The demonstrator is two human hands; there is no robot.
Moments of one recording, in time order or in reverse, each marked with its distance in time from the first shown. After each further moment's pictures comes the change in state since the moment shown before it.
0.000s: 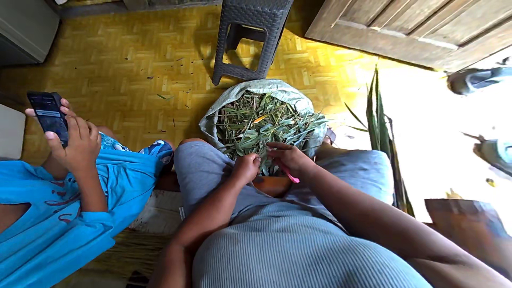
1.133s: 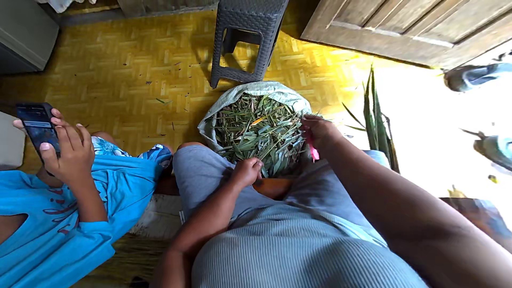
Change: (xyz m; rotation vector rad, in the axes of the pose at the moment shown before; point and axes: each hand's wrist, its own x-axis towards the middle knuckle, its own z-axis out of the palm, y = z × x) left_hand -0.003 0.001 0.000 -0.072 -0.088 0.010; right_hand 0.053 -0.032 -0.079 0.201 0.430 -0.052
